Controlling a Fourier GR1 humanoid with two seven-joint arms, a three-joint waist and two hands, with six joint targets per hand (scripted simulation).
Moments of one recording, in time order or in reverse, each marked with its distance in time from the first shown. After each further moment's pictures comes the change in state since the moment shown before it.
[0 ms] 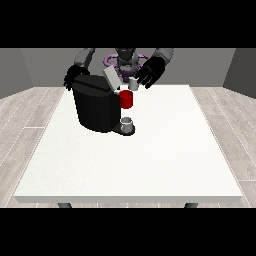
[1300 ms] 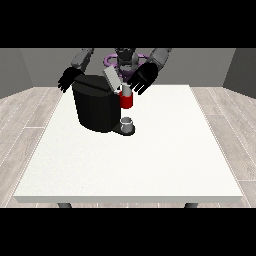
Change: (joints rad) left arm -0.072 -0.015 -0.005 0.039 -0.039 -0.015 -0.004; right arm -0.021 -0.019 -0.050 -0.019 -0.019 -0.015 -0.010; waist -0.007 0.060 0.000
